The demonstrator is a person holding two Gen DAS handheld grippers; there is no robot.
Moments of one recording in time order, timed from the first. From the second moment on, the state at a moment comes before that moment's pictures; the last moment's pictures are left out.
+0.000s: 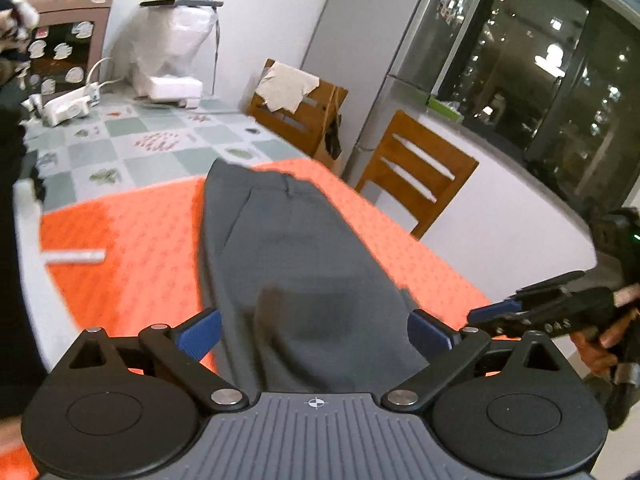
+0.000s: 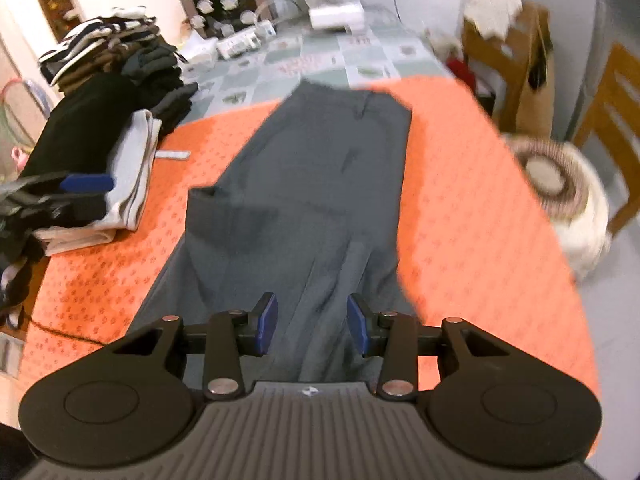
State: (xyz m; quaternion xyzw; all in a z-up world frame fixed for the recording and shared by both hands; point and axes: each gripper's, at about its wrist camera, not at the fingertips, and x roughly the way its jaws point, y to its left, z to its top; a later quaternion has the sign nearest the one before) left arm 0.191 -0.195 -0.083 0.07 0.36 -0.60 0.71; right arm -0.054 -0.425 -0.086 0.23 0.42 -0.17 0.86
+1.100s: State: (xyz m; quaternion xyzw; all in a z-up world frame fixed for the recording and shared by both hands) left arm 0.122 -0.075 -0.162 0.12 0.46 -0.64 0.60; right arm -0.138 -0.334 -0.130 0.25 0.40 -0.20 0.86
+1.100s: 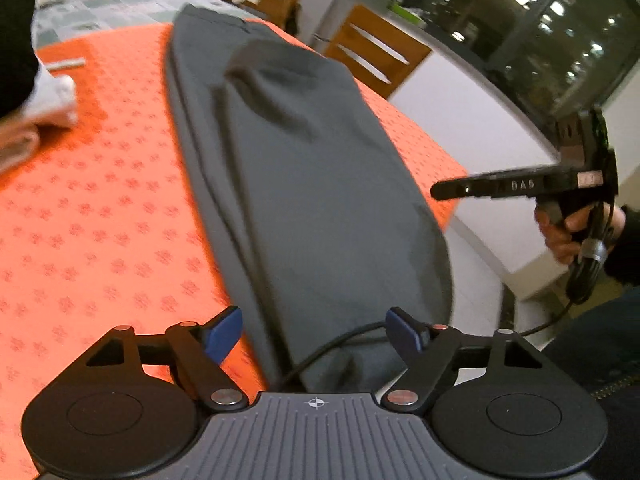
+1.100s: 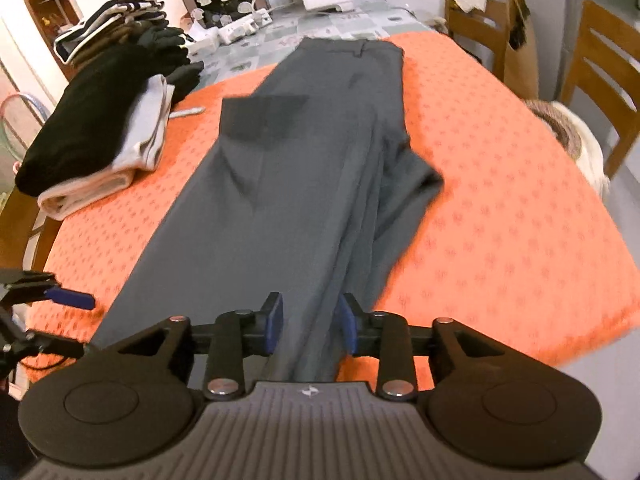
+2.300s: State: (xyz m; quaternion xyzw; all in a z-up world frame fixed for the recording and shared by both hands) left arm 0.007 -0.053 -0.170 0.40 0.20 -0.65 0.62; right arm -0.181 -0.185 -0.200 -0.01 0.42 -0.12 0.90
